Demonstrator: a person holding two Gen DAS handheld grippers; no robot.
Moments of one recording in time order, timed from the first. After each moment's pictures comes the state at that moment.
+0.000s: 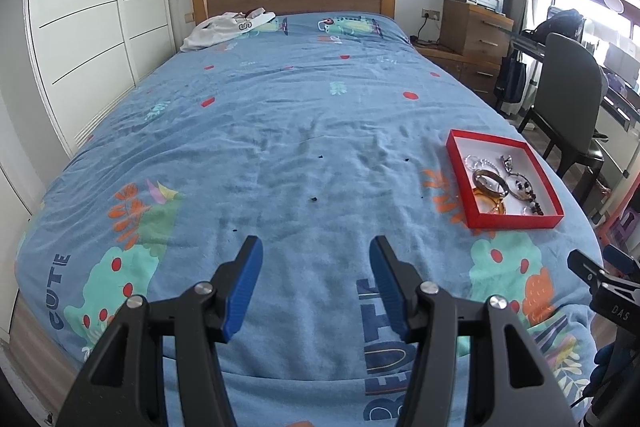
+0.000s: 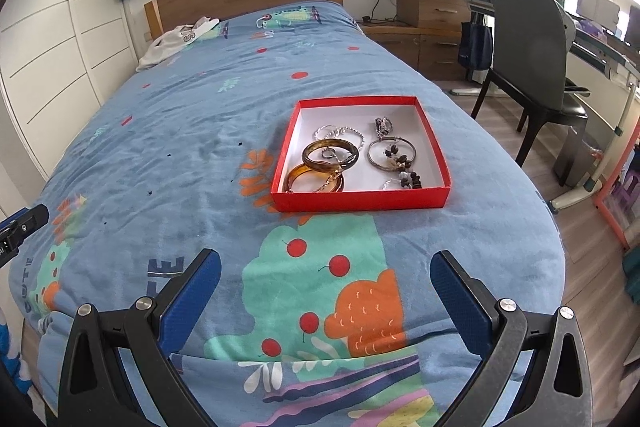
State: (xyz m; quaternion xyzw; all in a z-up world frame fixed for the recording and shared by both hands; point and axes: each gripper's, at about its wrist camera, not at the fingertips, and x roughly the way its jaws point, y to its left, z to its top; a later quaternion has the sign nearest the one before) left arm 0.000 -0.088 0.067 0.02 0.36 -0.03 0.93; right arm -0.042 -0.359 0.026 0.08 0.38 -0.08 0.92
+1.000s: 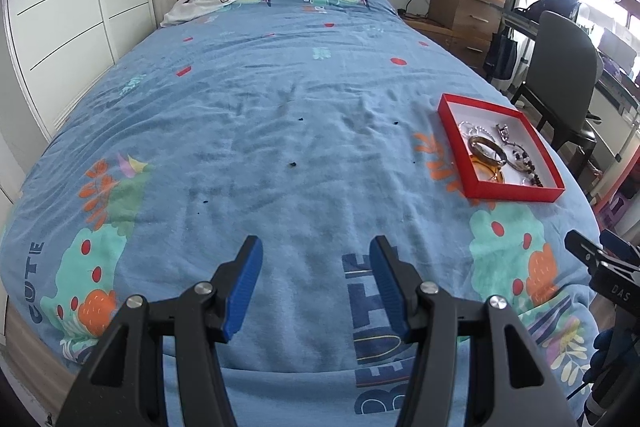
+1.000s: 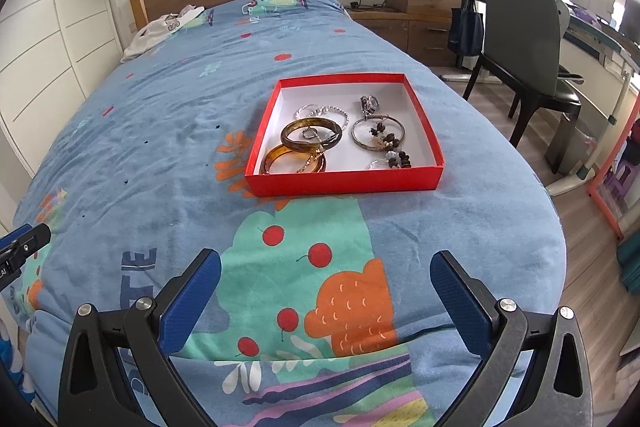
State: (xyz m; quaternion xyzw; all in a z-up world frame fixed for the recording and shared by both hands) left arm 0.016 -0.096 0.028 0.02 0.41 -0.06 0.91; right arm -0.032 -0.370 0.002 0.08 0.40 -0.10 0.91
